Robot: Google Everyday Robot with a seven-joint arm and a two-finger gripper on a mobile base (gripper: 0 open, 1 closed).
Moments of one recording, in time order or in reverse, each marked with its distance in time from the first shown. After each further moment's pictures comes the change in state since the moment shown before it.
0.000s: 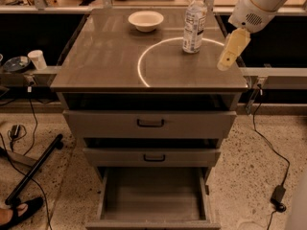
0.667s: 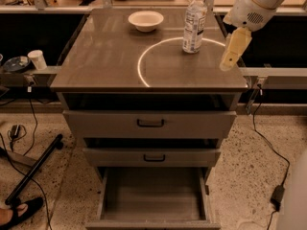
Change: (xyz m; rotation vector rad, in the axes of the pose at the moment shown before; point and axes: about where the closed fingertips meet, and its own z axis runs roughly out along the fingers) arm -0.006 0.005 -0.001 -0.043 -0.015 -0.102
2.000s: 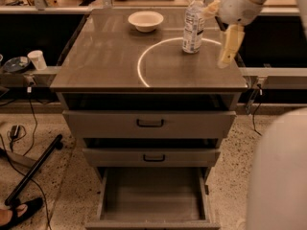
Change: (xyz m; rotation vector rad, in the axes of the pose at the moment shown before) arm -0.039 -0.002 0.009 -0.078 -0.121 -0.364
